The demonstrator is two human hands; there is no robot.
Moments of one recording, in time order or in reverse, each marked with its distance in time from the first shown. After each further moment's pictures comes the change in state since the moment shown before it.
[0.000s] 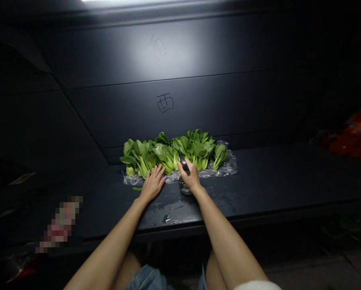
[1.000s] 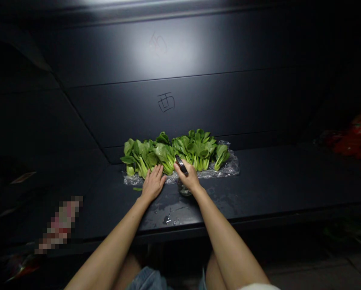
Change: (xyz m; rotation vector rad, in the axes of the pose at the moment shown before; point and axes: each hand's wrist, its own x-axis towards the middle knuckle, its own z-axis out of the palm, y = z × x) left_hand 0.004 0.006 0.000 0.031 0.066 -0.060; right_hand 0.001 -0.006 0.003 0.031 -0.090 -0.058
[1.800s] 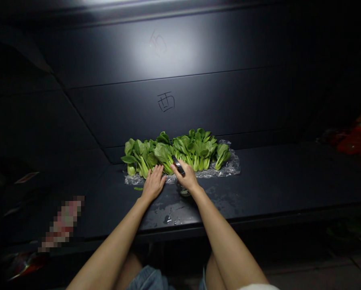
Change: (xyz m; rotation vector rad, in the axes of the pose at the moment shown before) left_hand -0.001 -0.003 0.002 -0.026 -0.017 -0.007; right_hand 0.000 -0.009 0.003 -0.034 -0.064 -0.031
